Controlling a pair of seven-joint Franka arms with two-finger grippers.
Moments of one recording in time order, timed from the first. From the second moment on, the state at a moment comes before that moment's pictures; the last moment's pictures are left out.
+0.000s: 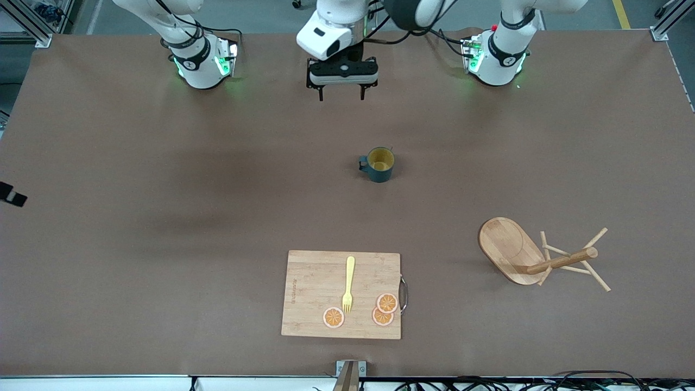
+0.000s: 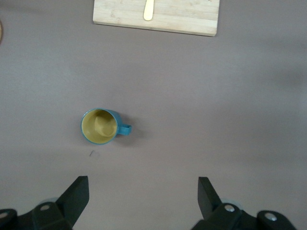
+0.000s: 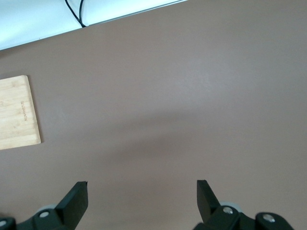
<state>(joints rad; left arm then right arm) -0.40 0.30 -0.74 -1.57 0.33 1.87 -1.25 -0.12 0.27 -0.12 -1.23 0.14 1.54 -0.03</state>
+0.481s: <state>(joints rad) -0.54 0.47 -0.74 -1.67 0.70 1.96 -1.61 -0.11 0.19 -0.04 -1.33 0.06 1.58 -0.03</state>
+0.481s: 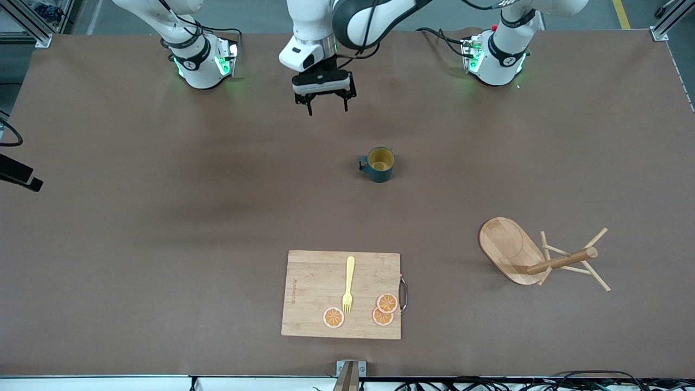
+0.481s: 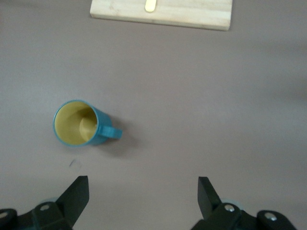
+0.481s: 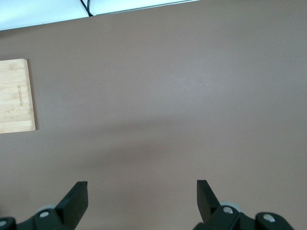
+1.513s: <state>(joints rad) -0.62 0.66 -0.73 -1.94 1.39 2.00 -2.23 -0.09 -0.04 -0.04 -1.65 0.02 1.65 -0.04</state>
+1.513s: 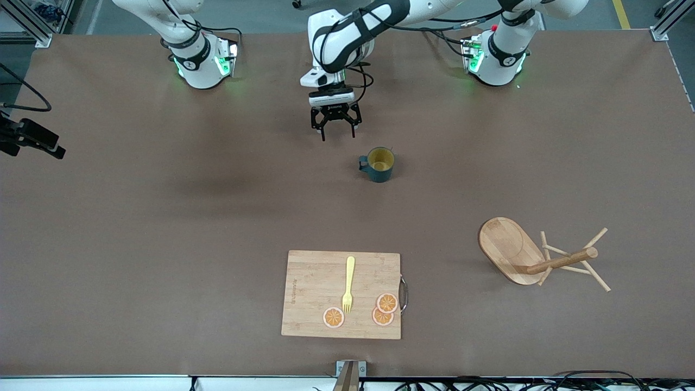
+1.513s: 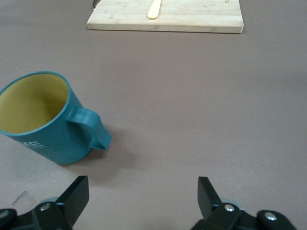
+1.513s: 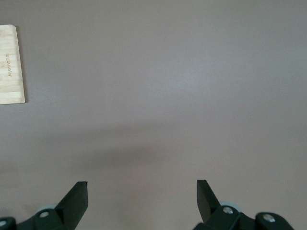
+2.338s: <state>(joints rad) -0.67 0.67 -0.70 -1.98 1.45 1.92 -2.33 -0.09 -0.04 -0.04 -1.66 0.02 1.65 -0.04</state>
